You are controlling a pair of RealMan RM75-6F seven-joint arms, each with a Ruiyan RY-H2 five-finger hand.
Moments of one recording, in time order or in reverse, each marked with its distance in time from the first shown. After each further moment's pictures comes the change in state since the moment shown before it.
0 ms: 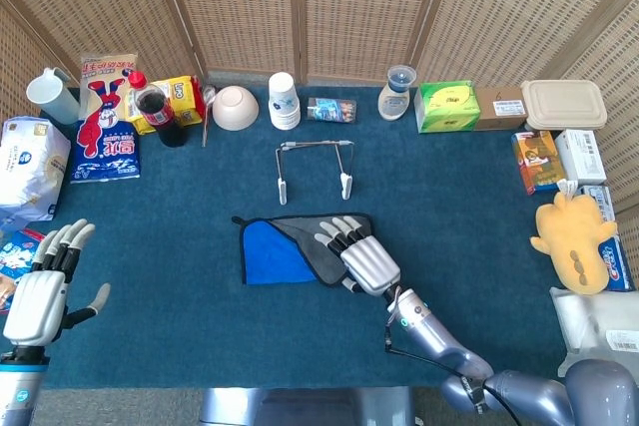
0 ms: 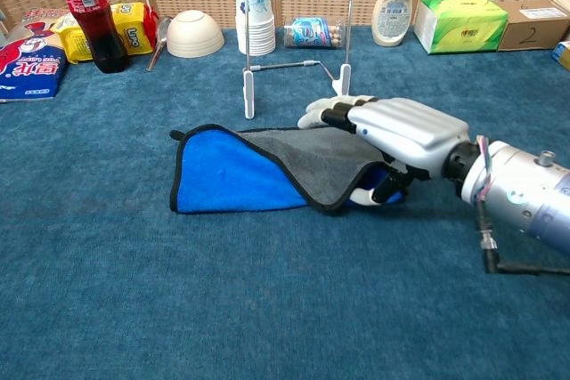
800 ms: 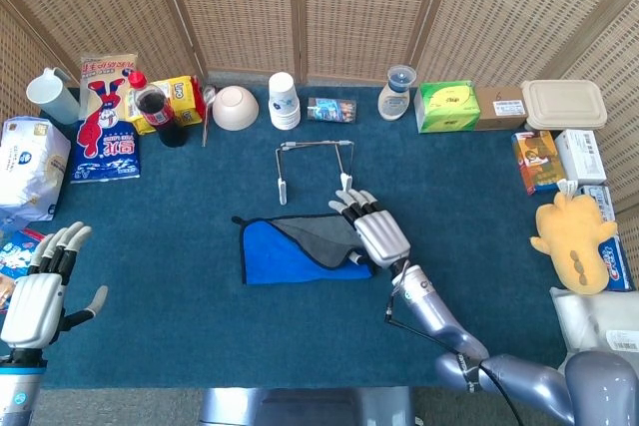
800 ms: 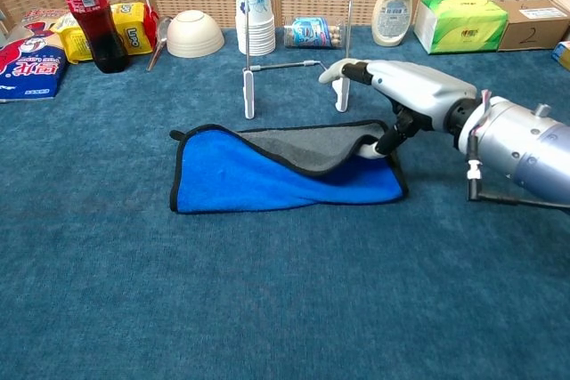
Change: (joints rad) left arm 0.019 0.004 -0.008 -0.013 0.000 -0.009 0.003; right arm 0.048 0.009 0.096 0.027 0.163 -0.035 0.065
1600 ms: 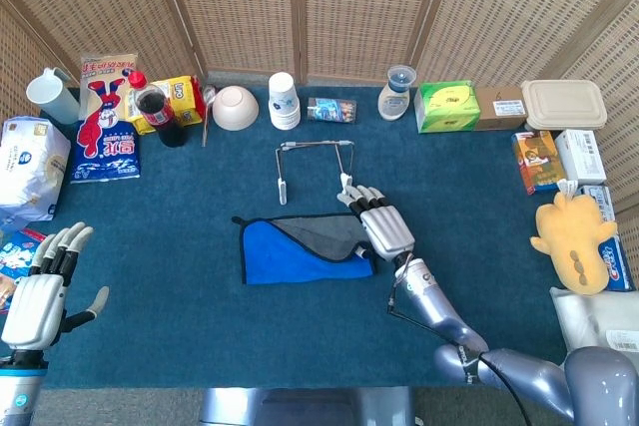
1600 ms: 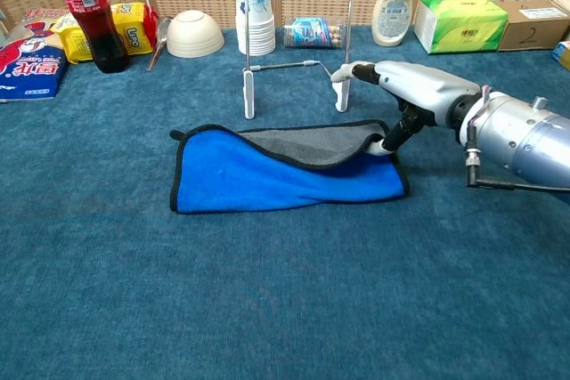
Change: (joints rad) left arm 0.009 -0.001 -0.004 -0.010 0.015 -0.001 0.014; right arm 0.024 0.018 0.010 0.000 0.095 -0.052 -0.018
